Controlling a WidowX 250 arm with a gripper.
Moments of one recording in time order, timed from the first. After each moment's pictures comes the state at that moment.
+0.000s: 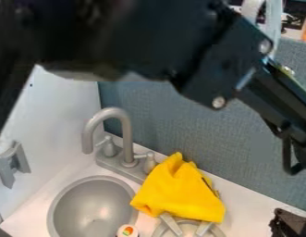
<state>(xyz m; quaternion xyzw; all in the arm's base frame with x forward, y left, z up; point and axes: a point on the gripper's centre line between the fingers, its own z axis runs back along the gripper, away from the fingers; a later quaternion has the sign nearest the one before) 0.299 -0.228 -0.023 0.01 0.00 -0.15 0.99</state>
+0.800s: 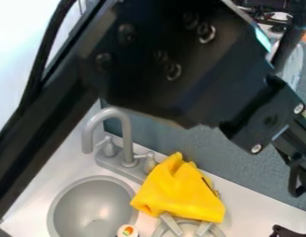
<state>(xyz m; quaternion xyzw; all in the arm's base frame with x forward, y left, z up) 0.306 -0.232 -0.057 0.02 0.01 -0.14 0.99</state>
